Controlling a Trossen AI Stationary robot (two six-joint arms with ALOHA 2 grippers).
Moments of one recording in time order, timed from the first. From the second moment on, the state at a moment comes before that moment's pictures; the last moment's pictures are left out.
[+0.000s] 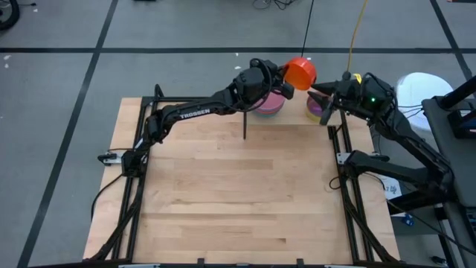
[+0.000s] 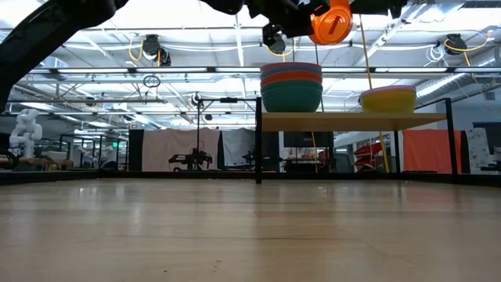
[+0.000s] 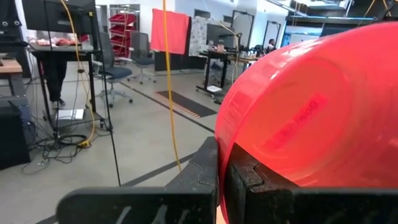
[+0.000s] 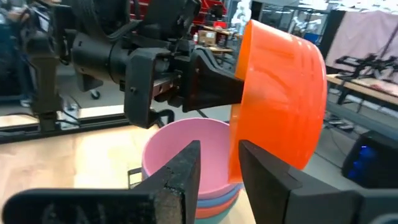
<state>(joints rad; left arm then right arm) 0.27 2.22 2.22 0.05 -0.45 -0.10 -0.71 0.74 0.95 -0.34 -0.17 -0.15</state>
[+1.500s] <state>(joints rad) 0.22 2.22 2.22 -0.05 -0.55 -0.16 -0.63 0.79 0.95 -0.34 0.19 -0.07</state>
